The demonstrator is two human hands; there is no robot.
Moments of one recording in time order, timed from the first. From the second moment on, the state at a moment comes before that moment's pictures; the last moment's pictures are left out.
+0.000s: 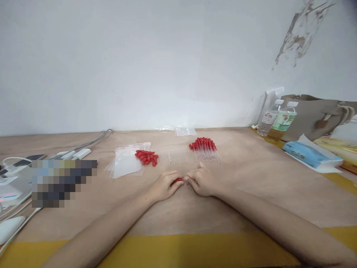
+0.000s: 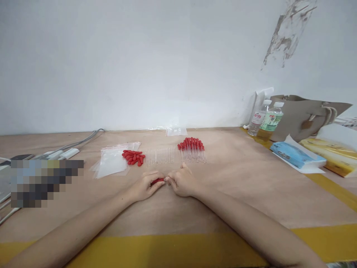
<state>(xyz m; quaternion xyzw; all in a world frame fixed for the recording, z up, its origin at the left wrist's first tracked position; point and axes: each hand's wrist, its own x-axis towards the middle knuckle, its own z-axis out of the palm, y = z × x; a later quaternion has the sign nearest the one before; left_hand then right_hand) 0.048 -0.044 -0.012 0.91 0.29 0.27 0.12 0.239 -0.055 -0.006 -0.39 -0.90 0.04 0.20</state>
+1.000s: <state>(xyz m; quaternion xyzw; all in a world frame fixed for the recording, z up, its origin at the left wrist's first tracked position) 0.012 -0.013 -0.013 0.86 0.39 0.31 0.02 0.253 0.044 0.013 -0.76 -0.60 0.06 0.24</state>
